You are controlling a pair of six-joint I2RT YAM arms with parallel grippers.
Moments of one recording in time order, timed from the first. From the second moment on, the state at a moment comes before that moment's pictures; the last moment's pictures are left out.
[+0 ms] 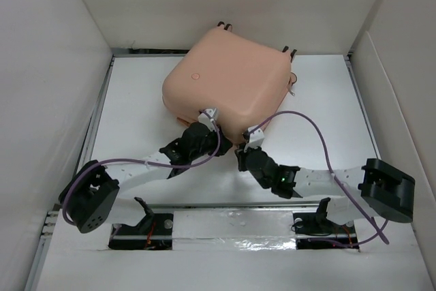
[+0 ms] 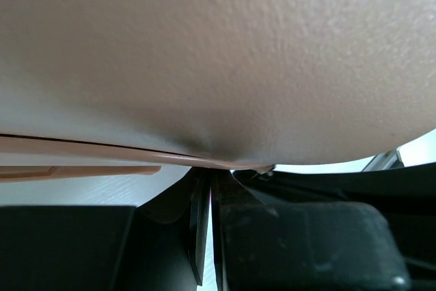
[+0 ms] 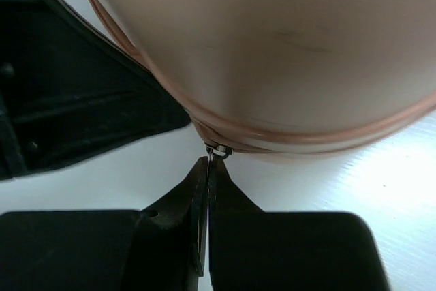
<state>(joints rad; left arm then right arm) -0.81 1.31 0.60 0.25 0.02 -0.67 1.15 1.30 0.51 0.38 0.58 0.46</state>
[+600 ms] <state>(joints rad) -0.41 1.08 0.75 -0.02 -0.09 -0.71 1.19 1.39 0.57 0.50 0.62 0.55</state>
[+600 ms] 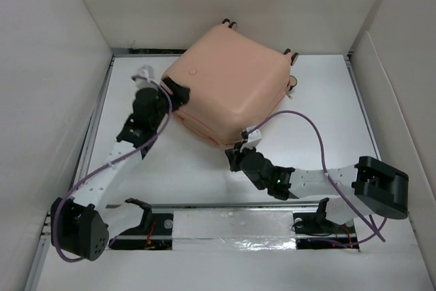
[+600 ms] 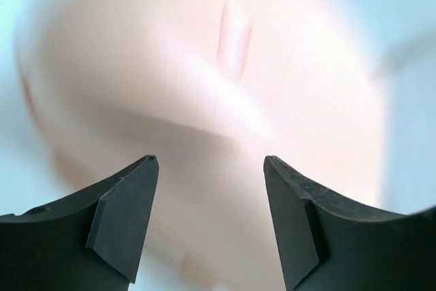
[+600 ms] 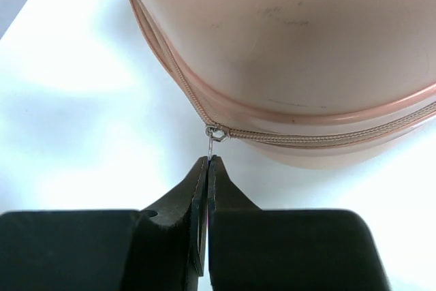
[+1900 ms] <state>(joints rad) -0.15 1.45 0.65 0.74 -0.06 -0.98 1.23 1.51 0.88 0.11 0.44 0.41</state>
